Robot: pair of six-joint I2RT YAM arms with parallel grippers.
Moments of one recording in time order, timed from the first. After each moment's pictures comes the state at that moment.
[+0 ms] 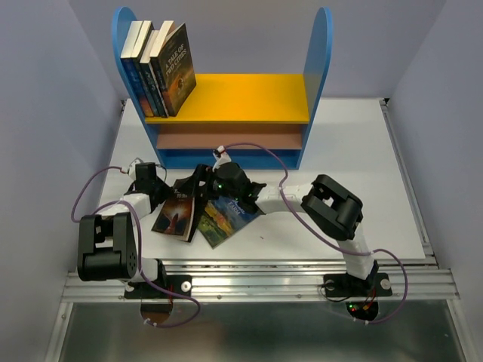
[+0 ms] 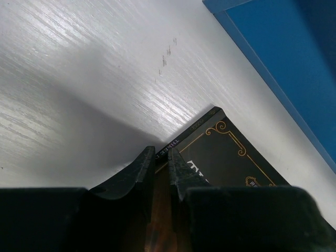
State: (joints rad) left arm 0.04 1.39 0.55 0.00 -0.06 -0.74; right arm 0.99 2.08 1.30 0.53 -0.10 1.00
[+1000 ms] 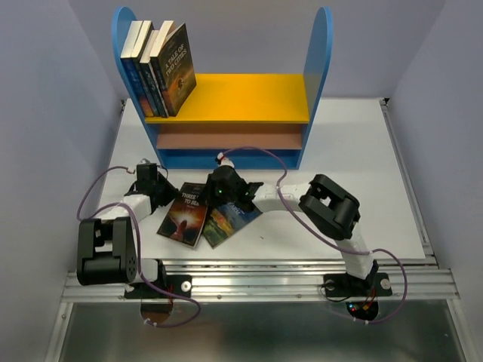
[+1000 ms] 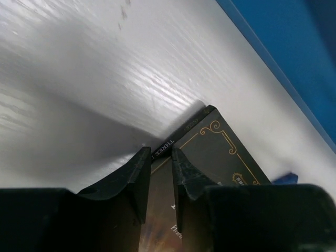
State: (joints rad) left arm 0.03 1.37 0.55 -0.04 0.06 -0.74; right arm 1.00 2.13 1.38 0.20 0.00 0.95
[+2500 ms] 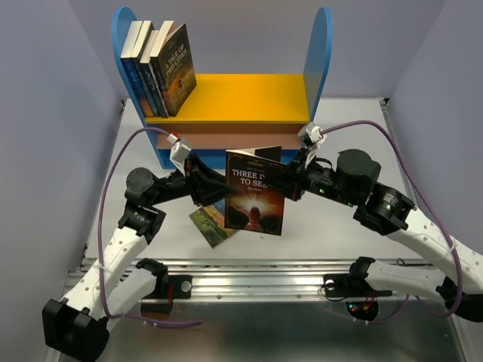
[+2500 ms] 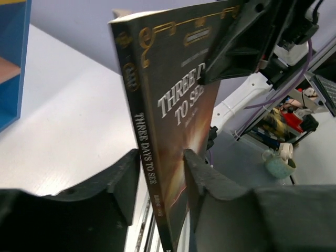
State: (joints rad) left arm -0.38 0.81 0.62 0.43 0.95 -0.72; right arm 0.92 0.96 1.18 -0.30 -0.15 0.32
